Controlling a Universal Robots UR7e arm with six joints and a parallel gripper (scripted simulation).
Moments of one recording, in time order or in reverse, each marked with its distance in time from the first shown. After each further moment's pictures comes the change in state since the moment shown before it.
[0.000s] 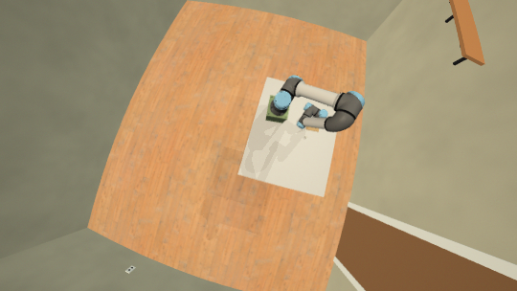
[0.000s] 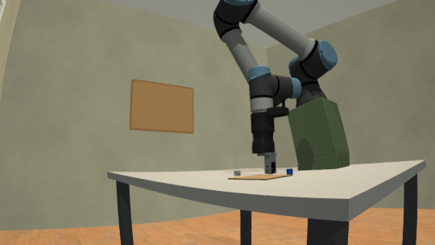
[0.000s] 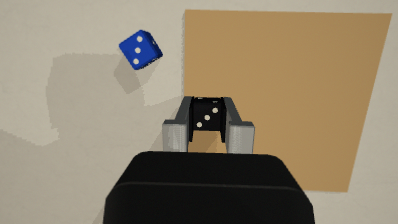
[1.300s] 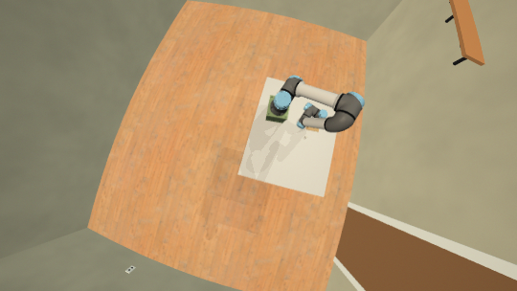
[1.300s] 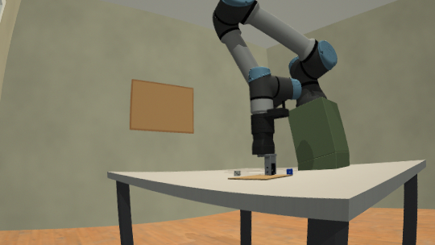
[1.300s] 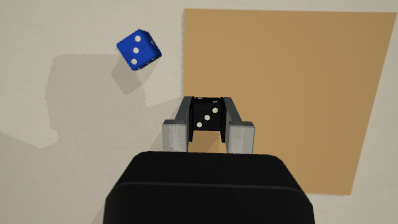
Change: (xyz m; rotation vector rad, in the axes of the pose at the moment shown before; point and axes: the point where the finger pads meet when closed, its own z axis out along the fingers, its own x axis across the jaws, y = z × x) arm 0.000 0.000 0.004 0.000 0.000 0.000
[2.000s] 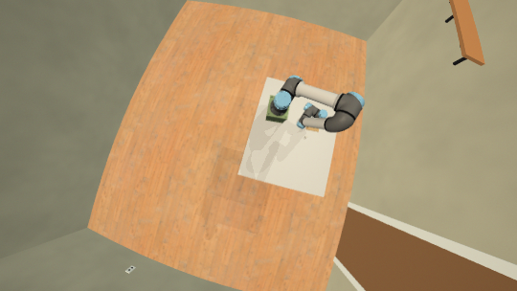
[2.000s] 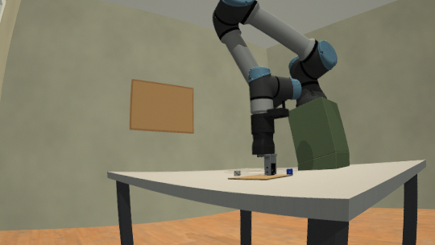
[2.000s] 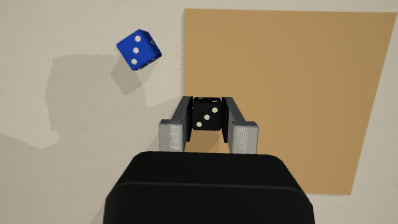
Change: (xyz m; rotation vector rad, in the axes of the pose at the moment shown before) arm 0.000 0.000 0.000 0.000 0.000 0.000
